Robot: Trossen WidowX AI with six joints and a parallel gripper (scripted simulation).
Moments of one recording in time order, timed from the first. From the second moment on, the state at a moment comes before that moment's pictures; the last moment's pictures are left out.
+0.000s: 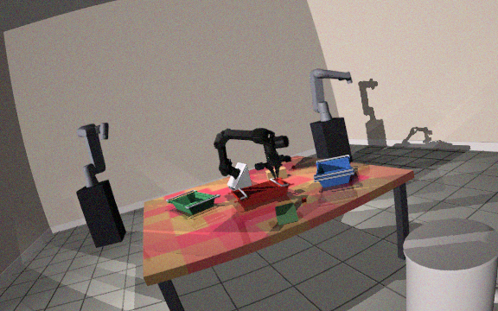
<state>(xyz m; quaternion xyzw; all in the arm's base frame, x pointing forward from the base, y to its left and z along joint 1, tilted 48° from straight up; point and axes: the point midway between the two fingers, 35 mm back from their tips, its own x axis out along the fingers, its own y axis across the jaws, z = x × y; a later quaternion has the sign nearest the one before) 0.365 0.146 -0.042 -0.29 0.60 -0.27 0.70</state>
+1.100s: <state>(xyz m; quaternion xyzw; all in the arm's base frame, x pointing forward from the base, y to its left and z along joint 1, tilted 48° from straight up) 0.292 -0.039 0.178 0.29 0.27 -0.60 0.69</state>
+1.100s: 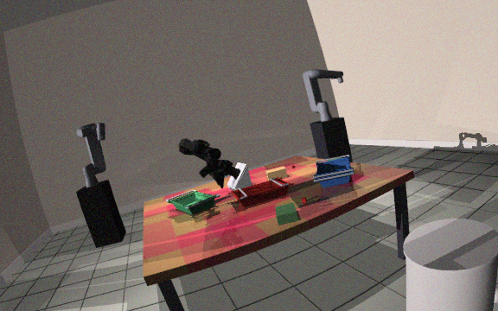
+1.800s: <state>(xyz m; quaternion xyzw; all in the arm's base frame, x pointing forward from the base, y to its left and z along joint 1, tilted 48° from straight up) 0.130 -0.119 0.215 0.62 -0.13 -0.64 0.43</state>
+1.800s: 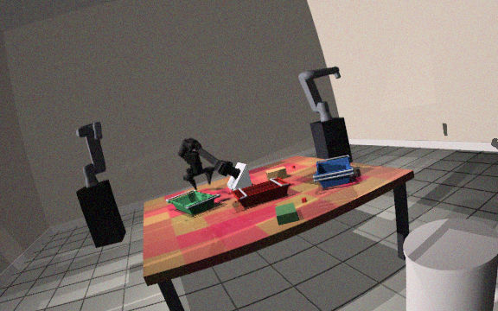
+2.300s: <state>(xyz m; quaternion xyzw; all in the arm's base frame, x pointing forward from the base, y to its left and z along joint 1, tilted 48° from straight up) 0.131 -0.128 0.205 0.62 -0.15 -0.64 0.42</state>
